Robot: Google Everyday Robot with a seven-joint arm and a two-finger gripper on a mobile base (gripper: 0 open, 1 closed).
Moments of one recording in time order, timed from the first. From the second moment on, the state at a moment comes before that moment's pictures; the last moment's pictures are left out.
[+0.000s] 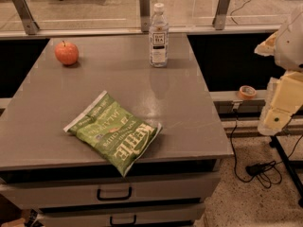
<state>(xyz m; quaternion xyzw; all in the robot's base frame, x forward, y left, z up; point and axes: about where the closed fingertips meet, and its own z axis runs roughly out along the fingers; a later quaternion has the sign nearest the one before) 0.438 -0.217 0.976 -0.60 0.78 -0.03 0.16</state>
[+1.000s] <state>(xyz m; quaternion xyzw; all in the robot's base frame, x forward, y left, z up) 0.497 -0.213 0.972 -0.63 0.76 -0.04 0.18</state>
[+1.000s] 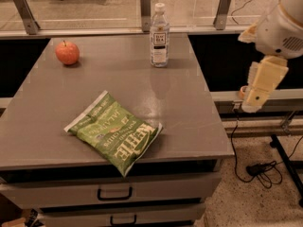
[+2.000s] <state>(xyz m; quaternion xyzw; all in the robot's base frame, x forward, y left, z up) 0.622 -0.175 0.976 -0.62 0.73 -0.02 0.28</state>
